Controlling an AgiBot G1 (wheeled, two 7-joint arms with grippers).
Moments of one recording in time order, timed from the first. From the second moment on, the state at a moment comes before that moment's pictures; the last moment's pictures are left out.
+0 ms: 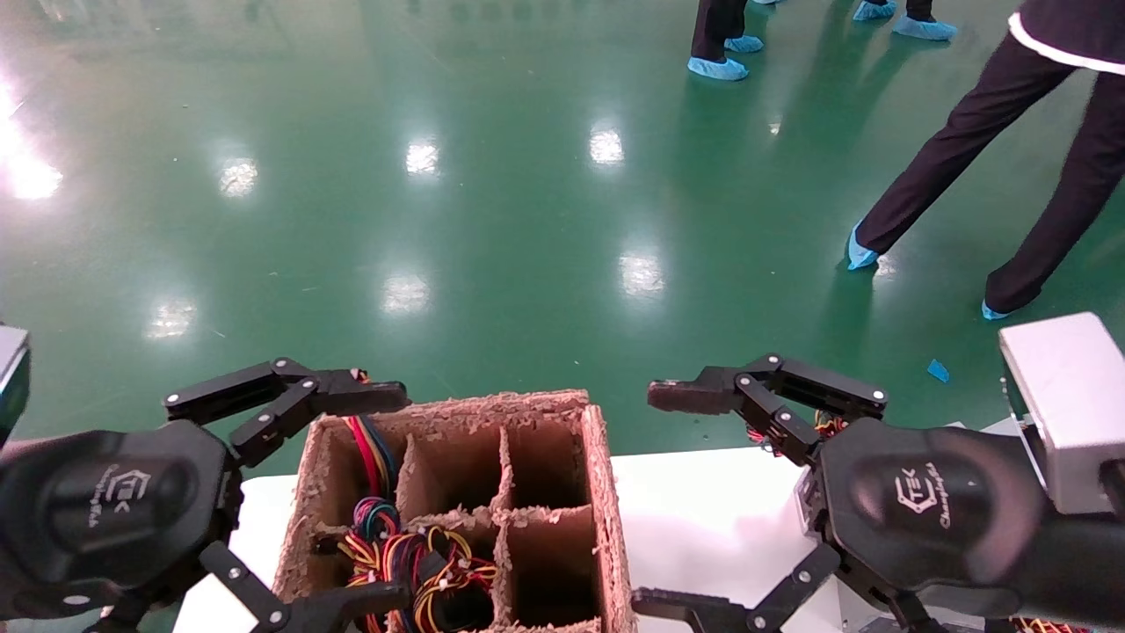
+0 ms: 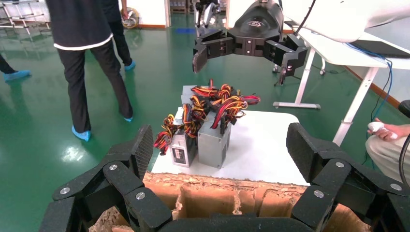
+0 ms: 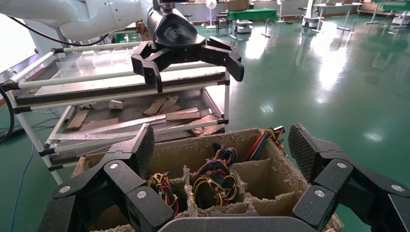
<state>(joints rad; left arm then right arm) -1.10 0.57 0.38 -1.27 0.66 1.46 -0.13 1.08 -0.61 -0.28 1.29 -0.74 -1.49 0.19</state>
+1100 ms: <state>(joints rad) -1.10 0.57 0.38 -1.27 0.66 1.46 -0.13 1.07 -0.61 -0.28 1.28 -0.73 -1.50 0.19</state>
